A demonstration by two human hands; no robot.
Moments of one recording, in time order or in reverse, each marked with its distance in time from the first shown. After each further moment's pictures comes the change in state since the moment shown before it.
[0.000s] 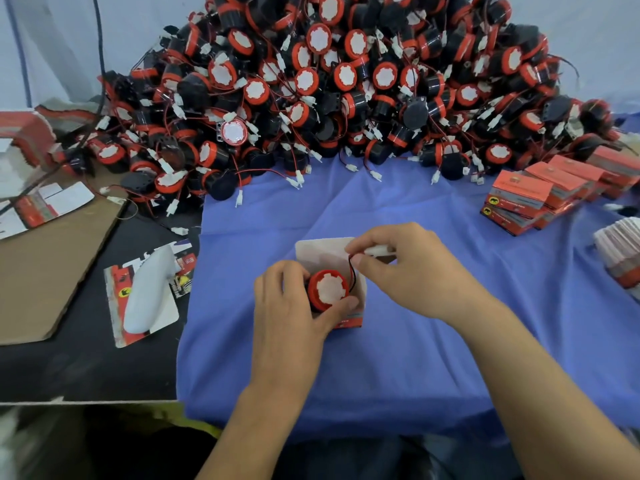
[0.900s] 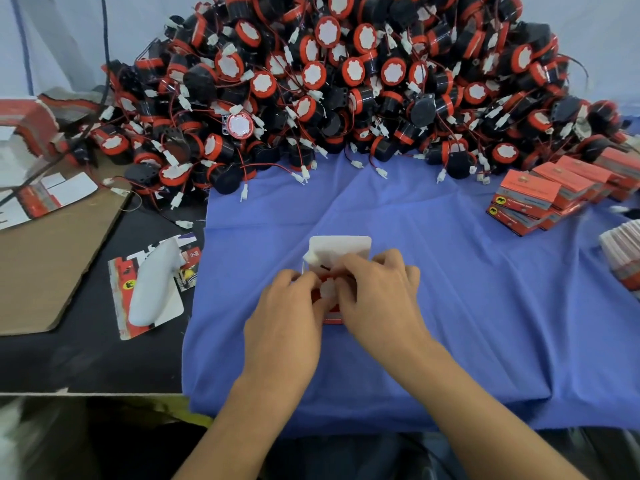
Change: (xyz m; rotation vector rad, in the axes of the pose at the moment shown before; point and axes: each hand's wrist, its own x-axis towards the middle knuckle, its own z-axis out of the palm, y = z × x) left_hand 0.004 -0.002 -0.017 0.316 -0.219 -0.100; right_hand -0.011 0.006 0.078 -0.384 0.246 -0.087
